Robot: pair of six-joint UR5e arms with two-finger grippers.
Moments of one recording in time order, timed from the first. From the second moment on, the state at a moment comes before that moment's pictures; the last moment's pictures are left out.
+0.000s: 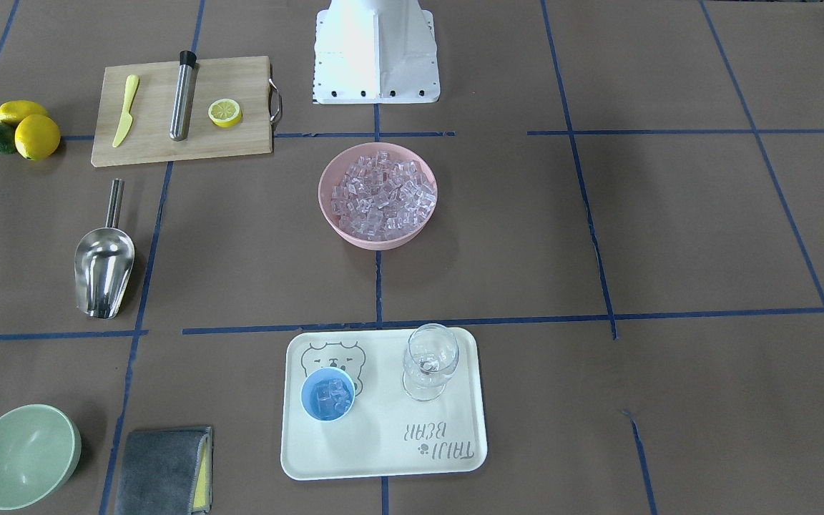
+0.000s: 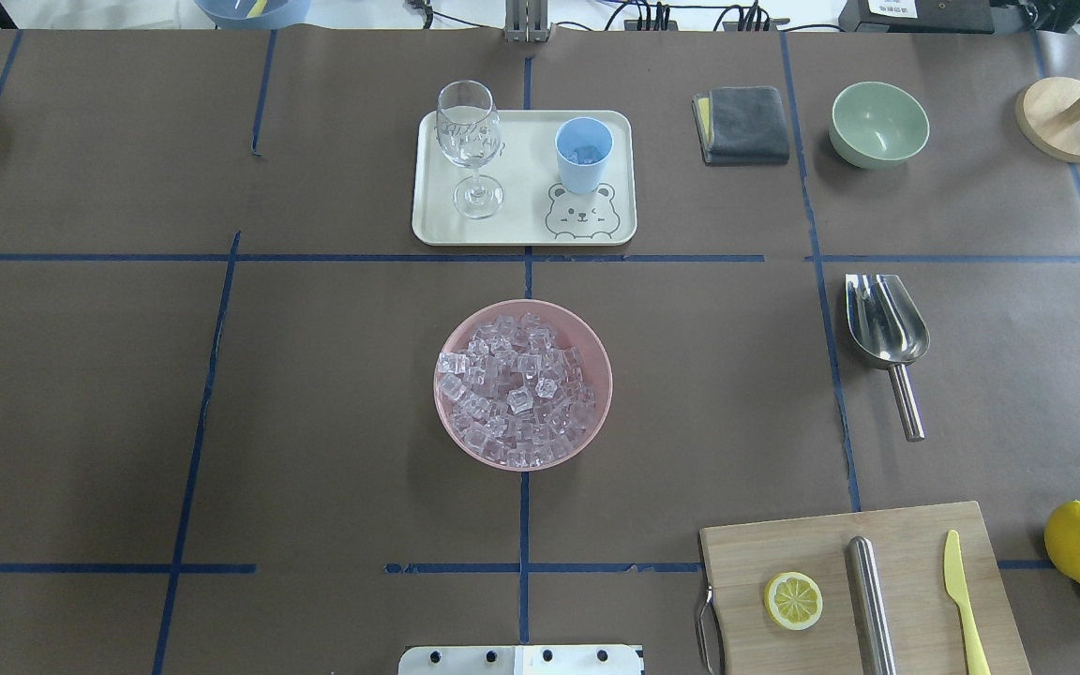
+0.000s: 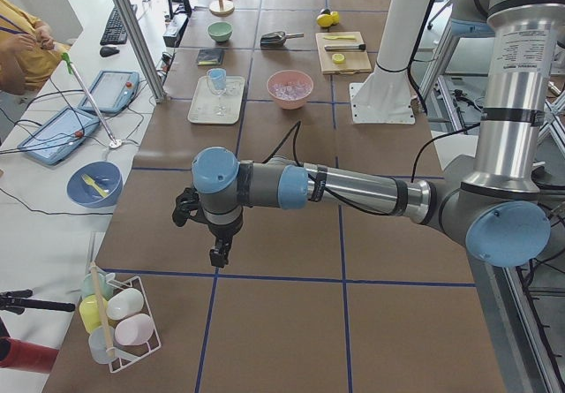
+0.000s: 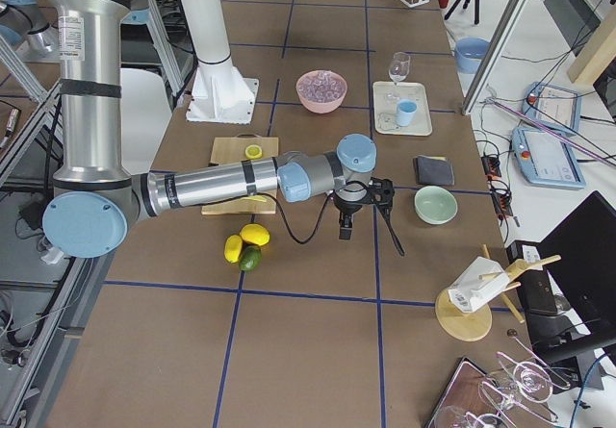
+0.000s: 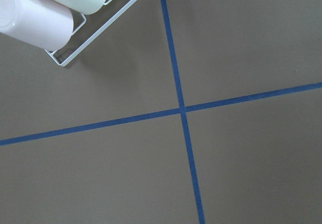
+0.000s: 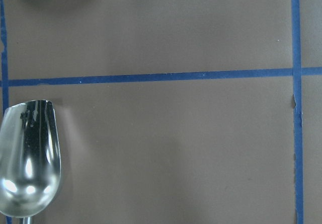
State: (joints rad) left arm -1.61 -1.63 -1.68 -1.46 -2.39 0.17; right arm 1.31 -1.62 1.80 -1.45 2.38 0.42
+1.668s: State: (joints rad) left arm -1.59 -1.64 -1.62 -1.47 -2.38 0.17; right arm 1.46 -1.60 1.71 -1.57 2.34 0.19
